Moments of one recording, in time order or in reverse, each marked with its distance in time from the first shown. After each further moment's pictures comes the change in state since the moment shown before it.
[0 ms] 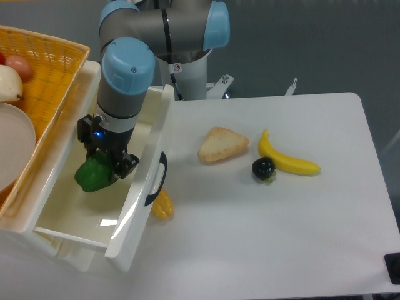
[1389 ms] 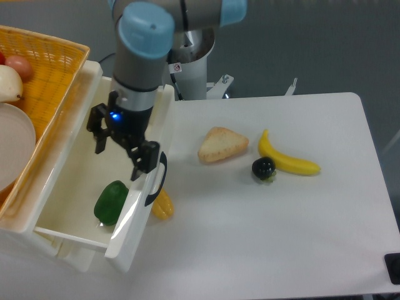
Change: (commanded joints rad) arm 0.168 0.104 0.015 0.109 -0.009 -0.080
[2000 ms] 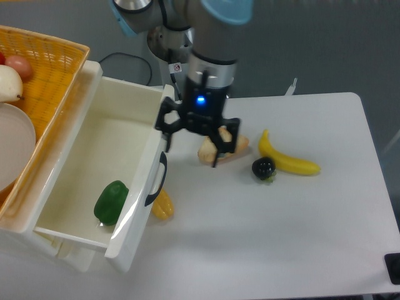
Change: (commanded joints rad) arm 0.250 -0.030 -0.009 0.021 -0.002 -0.077
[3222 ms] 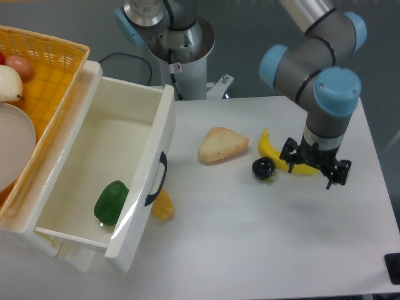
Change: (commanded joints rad) arm 0.105 -0.388 0.084 0.080 0.412 0.641
